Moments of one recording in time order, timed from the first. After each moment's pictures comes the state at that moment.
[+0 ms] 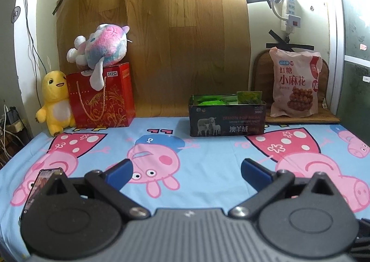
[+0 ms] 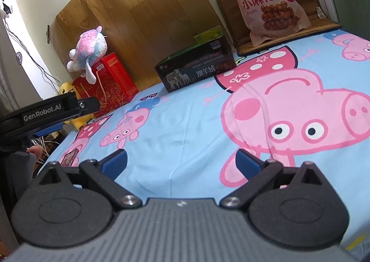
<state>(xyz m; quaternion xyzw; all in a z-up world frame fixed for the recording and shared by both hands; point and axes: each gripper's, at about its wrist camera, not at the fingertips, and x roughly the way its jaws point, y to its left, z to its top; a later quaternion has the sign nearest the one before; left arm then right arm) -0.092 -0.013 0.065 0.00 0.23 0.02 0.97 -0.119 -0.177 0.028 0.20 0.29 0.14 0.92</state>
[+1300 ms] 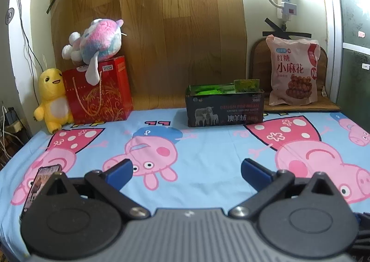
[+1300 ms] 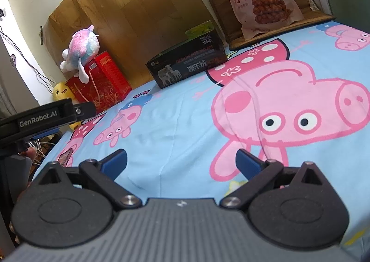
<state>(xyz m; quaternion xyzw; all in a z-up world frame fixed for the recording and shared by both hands) -0.088 -0.018 0.058 0.02 0.25 0.02 0.97 -0.118 -0.183 0.020 0.21 0.30 0.13 0.92</state>
